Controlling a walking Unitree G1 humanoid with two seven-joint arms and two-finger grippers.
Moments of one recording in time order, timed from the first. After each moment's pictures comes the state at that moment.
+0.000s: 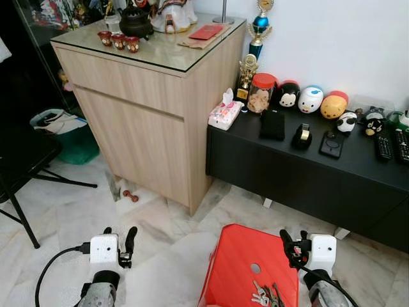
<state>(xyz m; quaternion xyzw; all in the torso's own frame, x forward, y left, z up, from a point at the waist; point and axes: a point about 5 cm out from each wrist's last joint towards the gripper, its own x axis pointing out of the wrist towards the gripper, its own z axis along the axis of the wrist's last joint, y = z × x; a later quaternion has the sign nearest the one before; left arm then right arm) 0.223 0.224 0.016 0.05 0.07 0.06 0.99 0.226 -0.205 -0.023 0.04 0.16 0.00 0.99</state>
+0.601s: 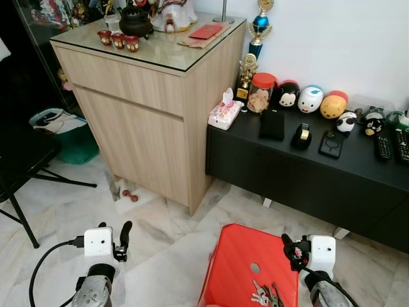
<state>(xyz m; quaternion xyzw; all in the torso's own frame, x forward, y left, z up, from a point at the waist) 0.227 0.225 0.023 0.04 0.07 0.07 0.99 0.223 -0.205 -0.028 0.03 0.19 0.00 0.98</state>
